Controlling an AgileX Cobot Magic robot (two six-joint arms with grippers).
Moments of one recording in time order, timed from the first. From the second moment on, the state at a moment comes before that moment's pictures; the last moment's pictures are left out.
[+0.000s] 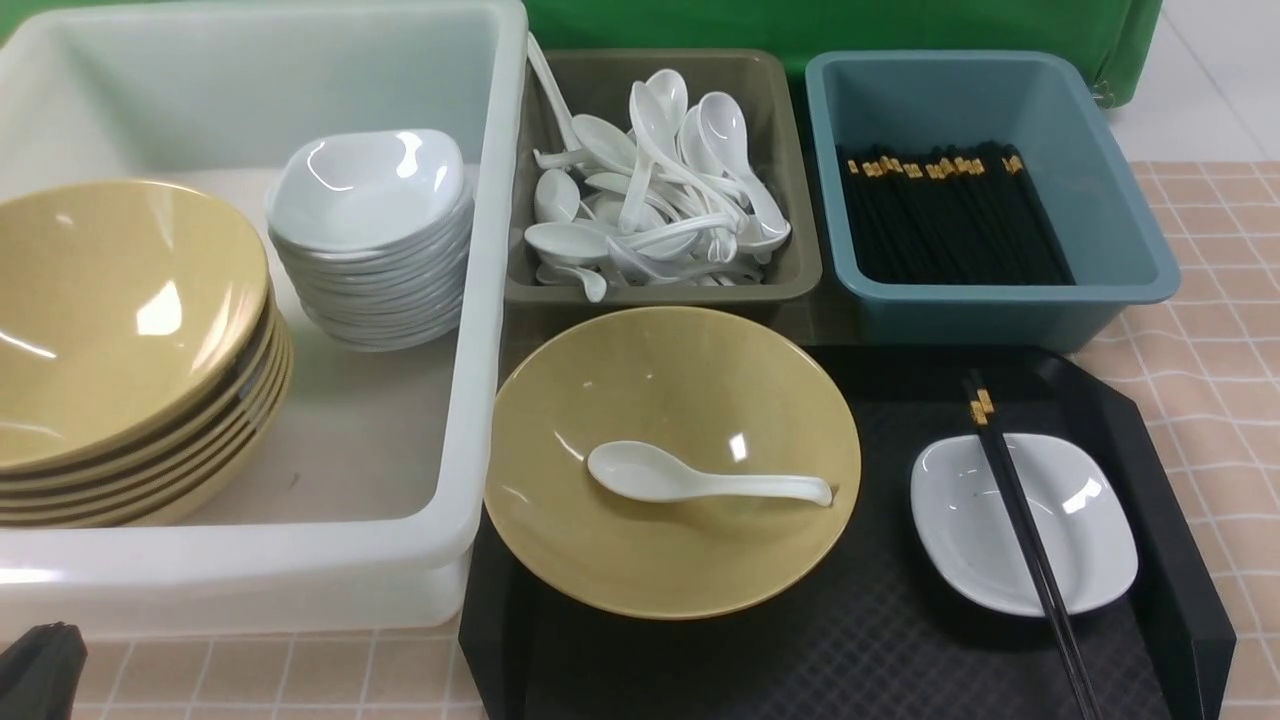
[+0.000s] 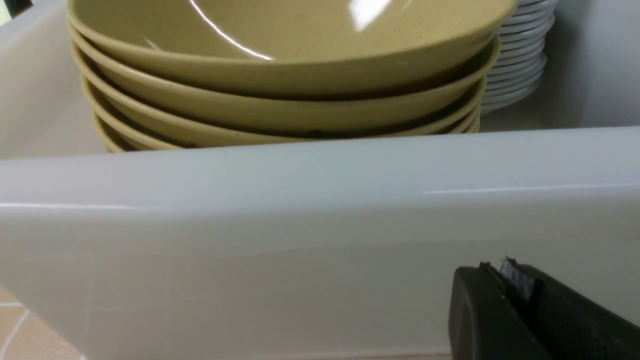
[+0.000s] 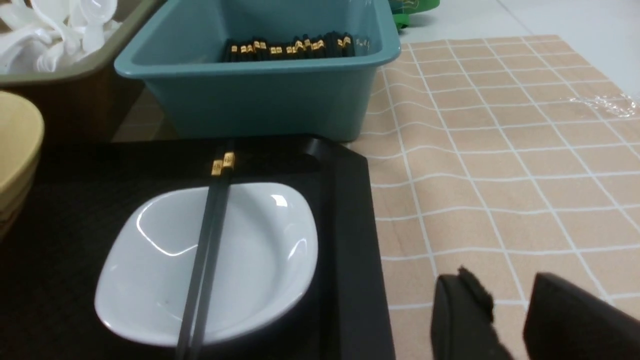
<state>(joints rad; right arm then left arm) -0.01 -0.01 0.03 -0.12 0.32 0.21 0.06 -0.01 0.03 -0.02 0.31 0.11</state>
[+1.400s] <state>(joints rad) 0.12 0.59 -0.57 0.23 0.65 -0.14 0.06 0.50 -0.63 -0.38 0.70 0.21</state>
